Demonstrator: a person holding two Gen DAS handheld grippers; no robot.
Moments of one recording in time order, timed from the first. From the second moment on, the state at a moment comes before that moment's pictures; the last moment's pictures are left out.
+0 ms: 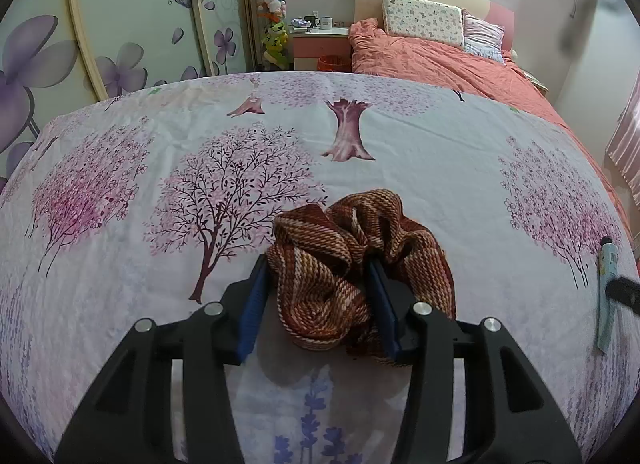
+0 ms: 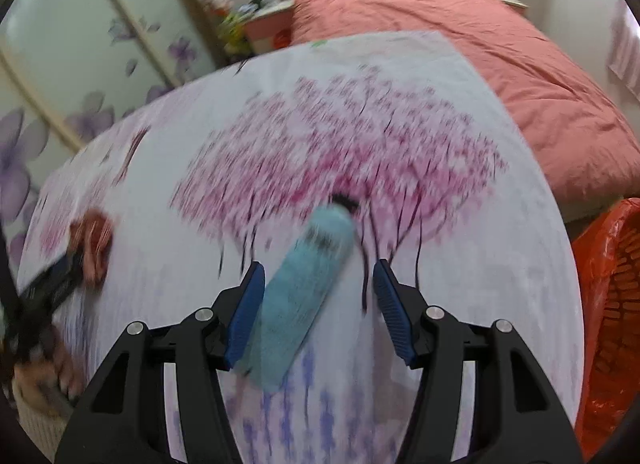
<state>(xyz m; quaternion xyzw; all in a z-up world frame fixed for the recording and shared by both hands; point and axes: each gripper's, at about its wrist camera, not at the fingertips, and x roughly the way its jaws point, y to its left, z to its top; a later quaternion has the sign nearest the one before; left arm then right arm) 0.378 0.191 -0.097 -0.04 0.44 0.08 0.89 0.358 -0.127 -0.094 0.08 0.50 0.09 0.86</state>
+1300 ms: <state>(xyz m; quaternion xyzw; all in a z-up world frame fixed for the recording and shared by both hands) 0.378 0.190 -0.098 -0.04 0.44 0.08 0.89 0.370 -0.102 -0.100 0.01 0.42 0.06 0.90</state>
